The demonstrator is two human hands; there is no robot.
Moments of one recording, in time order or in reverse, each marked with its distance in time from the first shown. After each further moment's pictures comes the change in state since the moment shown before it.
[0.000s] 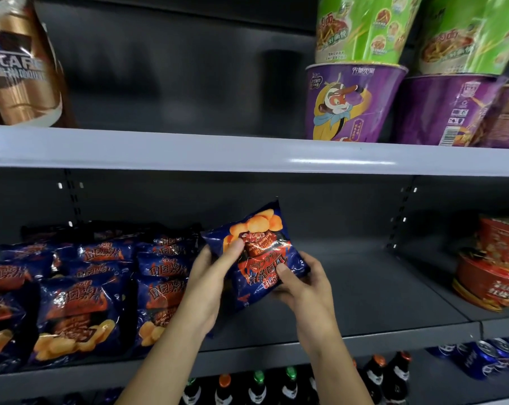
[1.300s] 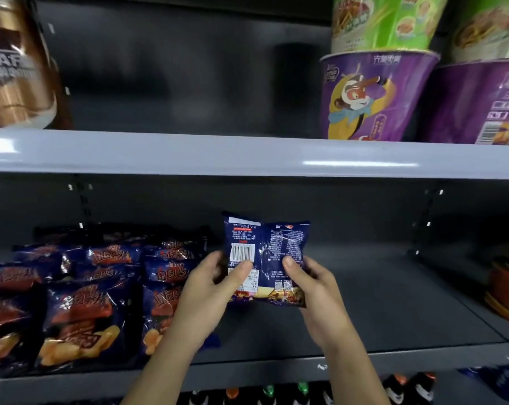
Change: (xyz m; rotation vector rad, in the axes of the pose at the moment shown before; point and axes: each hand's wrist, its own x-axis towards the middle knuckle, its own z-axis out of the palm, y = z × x) left_hand 0.002 -0.002 -0.027 0.616 -0.004 0.159; right_hand 0.023 -0.012 0.003 -0.009 -0.245 0.067
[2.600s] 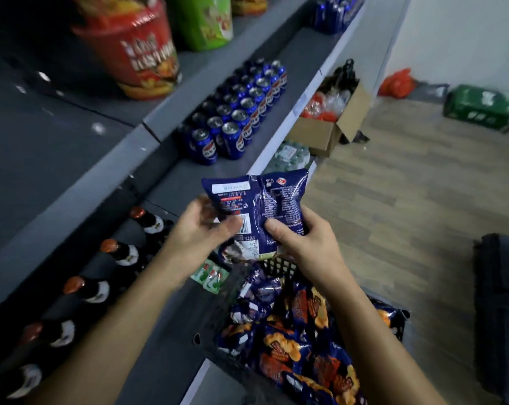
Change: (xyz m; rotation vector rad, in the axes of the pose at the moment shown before) left_hand -0.130 -0.093 0.474 -0.062 -1.081 -0.194; right_hand -0.266 0.081 -0.423 -0.155 0.943 0.063
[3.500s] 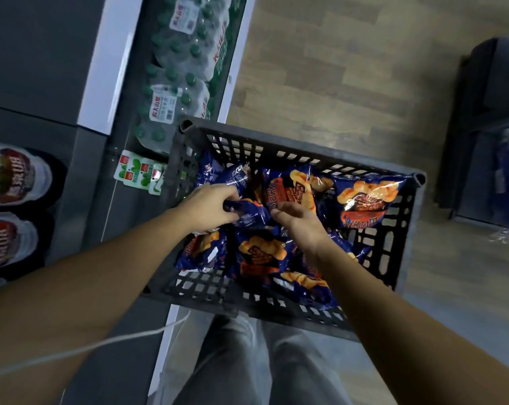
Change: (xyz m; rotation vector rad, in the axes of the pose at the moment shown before) left_hand 0.094 -0.347 0.084 0.987 -0.915 -0.197; right_hand -0.011 0.289 -0.054 -0.050 0.243 0.893
